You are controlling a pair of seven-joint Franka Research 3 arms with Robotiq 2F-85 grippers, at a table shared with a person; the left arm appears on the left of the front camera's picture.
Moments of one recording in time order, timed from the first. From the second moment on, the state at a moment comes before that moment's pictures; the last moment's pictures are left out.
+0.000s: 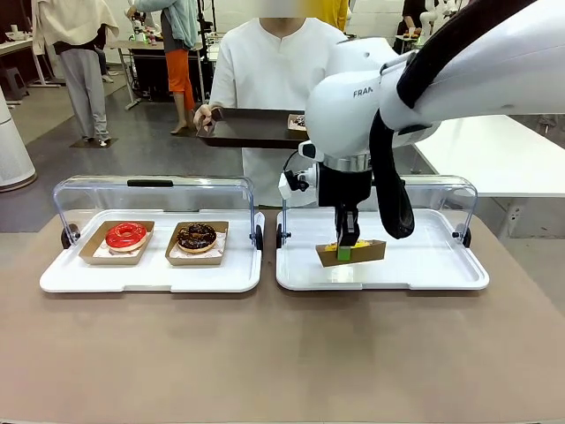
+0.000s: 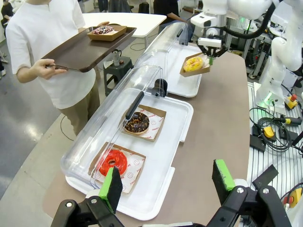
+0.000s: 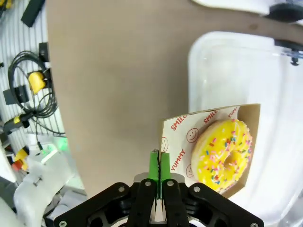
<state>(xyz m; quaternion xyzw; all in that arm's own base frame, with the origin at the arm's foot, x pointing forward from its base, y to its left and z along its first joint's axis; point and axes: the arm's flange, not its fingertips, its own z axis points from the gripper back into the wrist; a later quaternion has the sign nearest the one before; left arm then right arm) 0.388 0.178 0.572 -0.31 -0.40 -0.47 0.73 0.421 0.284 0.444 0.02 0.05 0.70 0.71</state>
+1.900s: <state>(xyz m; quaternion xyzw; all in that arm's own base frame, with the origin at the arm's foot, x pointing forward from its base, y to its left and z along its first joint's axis) 0.388 0.178 0.572 -0.31 -0.40 -0.47 0.73 0.347 0.296 0.620 -0.02 -0.05 0.72 0.69</state>
